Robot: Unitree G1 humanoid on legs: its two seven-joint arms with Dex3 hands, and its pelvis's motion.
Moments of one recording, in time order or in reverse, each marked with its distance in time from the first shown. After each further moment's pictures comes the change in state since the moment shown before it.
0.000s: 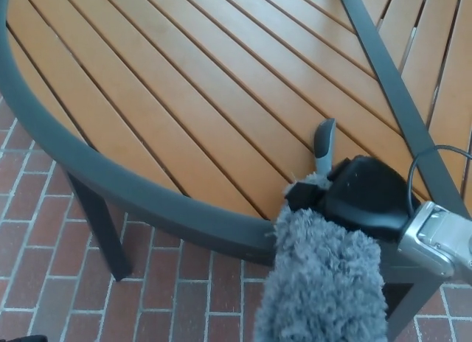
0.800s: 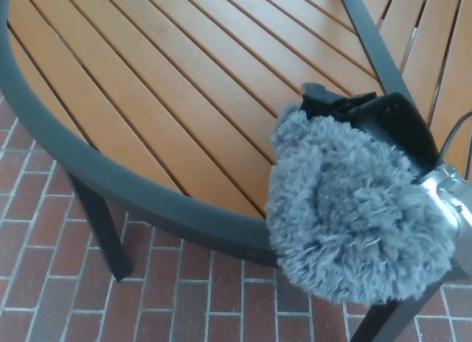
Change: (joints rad) left_arm 0.017 0.000 -0.005 0.001 0.001 0.000 0.000; right_arm 0.077 0.086 -0.334 -0.190 0.290 -0.010 0.147
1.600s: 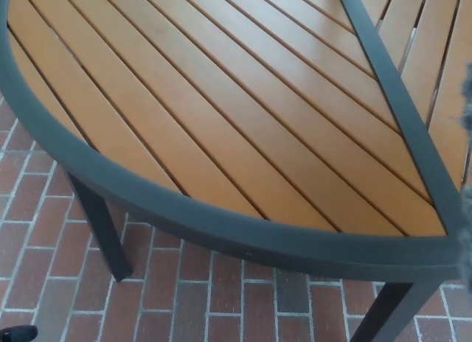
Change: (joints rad) left_arm -0.032 0.032 0.002 -0.005 0.000 -0.016 0.002; right_arm 0.345 -0.625 -0.490 -0.529 -0.012 -0.063 0.106
